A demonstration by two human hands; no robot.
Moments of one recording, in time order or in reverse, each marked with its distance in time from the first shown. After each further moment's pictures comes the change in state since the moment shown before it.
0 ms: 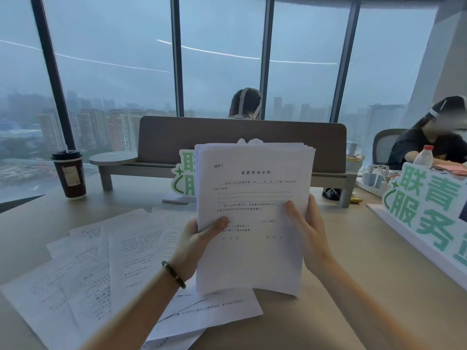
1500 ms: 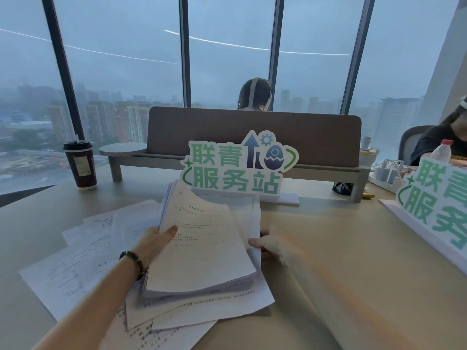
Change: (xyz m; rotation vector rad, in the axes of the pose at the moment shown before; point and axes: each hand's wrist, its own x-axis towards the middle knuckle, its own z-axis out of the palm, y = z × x) left_hand 0.025 -0.042 -0.137 0.523 0.300 -0.421; right_hand 0.021 0.090 0.048 -0.525 -0.233 0.766
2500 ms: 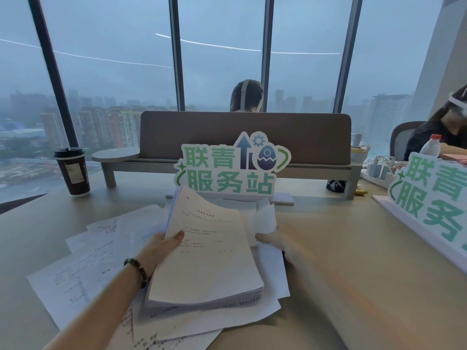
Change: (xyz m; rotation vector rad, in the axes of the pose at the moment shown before) left_hand -0.018 0.012 0.021 -0.062 -0.130 0.008; right_hand 0.003 0.007 -0.024 0.108 0.092 0.020
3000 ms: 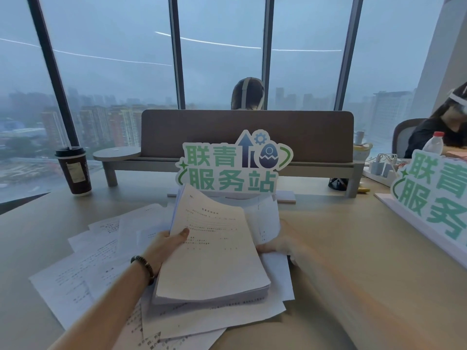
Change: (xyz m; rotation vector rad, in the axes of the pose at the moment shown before) left_hand -0.003 0.007 0.005 -0.051 -0.006 -0.029; right_hand -0.017 -0.005 -0.001 -0.207 -0.054 -0.212
